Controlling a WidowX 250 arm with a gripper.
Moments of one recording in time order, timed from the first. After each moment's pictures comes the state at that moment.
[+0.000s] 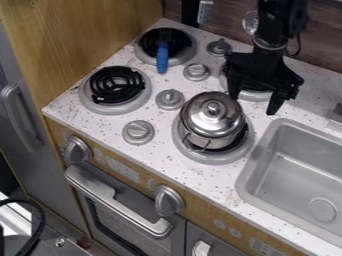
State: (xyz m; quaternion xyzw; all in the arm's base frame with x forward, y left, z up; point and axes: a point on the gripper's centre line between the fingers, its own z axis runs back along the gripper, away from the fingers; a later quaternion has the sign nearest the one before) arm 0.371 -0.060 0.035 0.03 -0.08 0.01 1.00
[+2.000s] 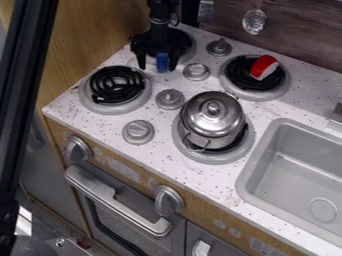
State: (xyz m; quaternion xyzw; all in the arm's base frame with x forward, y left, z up) arm 0.449 0.174 -0.034 0.07 -0.08 0.31 0.95
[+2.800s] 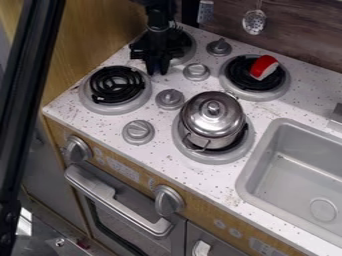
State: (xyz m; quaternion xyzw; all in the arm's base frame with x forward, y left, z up) arm 0.460 0.170 -0.050 0.06 -0.09 0.34 0.93
